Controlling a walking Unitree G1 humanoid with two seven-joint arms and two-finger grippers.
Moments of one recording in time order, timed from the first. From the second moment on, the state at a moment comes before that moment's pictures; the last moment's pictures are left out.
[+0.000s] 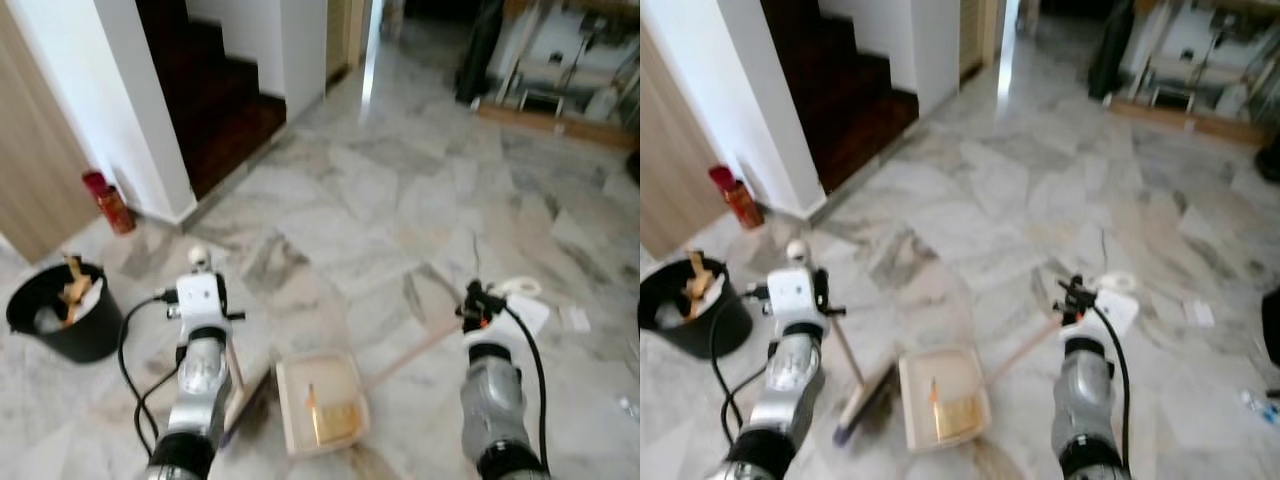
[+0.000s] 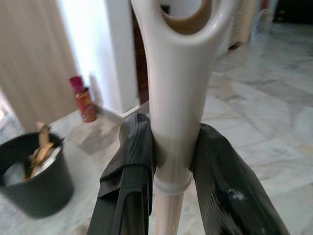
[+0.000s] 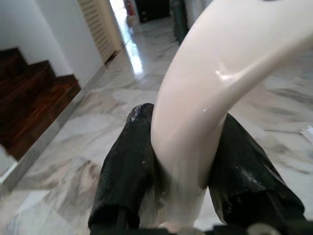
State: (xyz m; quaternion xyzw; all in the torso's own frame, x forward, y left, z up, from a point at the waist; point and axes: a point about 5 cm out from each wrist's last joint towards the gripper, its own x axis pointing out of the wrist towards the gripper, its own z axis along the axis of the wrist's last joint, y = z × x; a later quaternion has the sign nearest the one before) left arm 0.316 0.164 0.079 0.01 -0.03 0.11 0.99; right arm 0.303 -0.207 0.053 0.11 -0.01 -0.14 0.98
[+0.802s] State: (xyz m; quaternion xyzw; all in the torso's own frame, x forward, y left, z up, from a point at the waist) left arm 0.317 0.170 0.082 0.01 -0.03 0.13 0.99; right arm 0.307 -0.197 0.055 0.12 -0.02 -0.12 0.99
